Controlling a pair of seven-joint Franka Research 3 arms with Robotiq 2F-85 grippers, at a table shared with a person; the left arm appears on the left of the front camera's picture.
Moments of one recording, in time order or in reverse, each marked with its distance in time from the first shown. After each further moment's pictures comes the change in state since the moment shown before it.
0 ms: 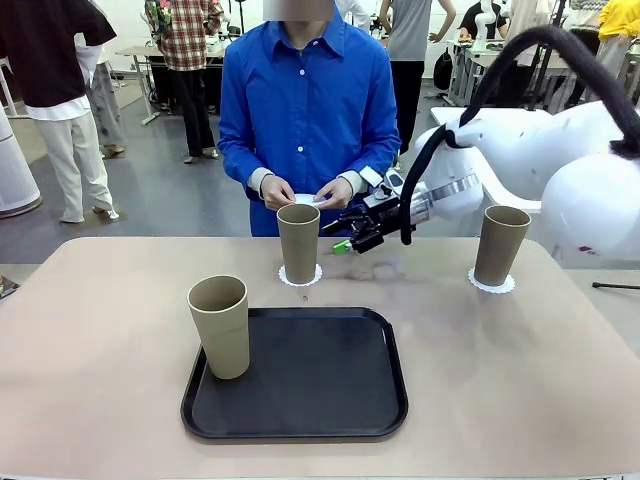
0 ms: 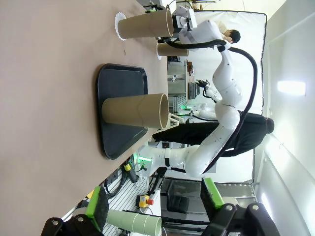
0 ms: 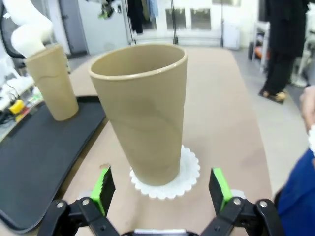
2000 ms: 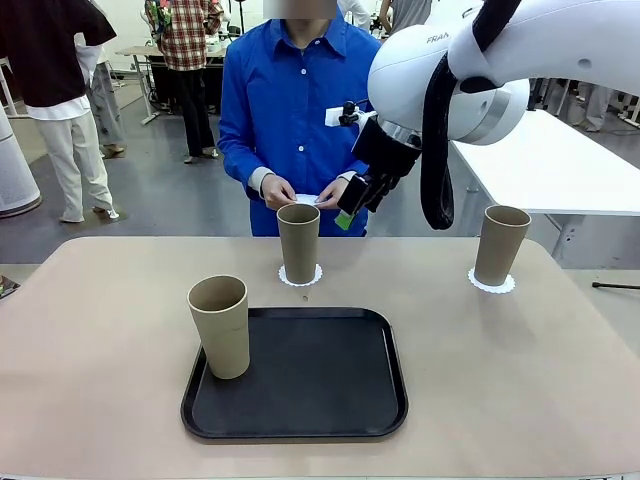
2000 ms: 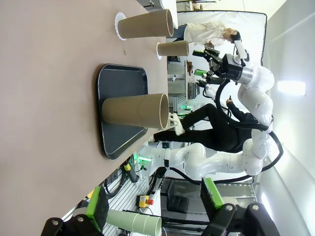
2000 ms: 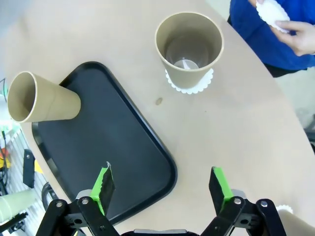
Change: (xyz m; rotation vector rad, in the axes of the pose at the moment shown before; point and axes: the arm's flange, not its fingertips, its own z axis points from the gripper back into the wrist) left arm 0.000 0.000 0.000 0.000 0.000 0.000; right arm 0.228 0.211 -0.014 -0.629 0.700 -0.584
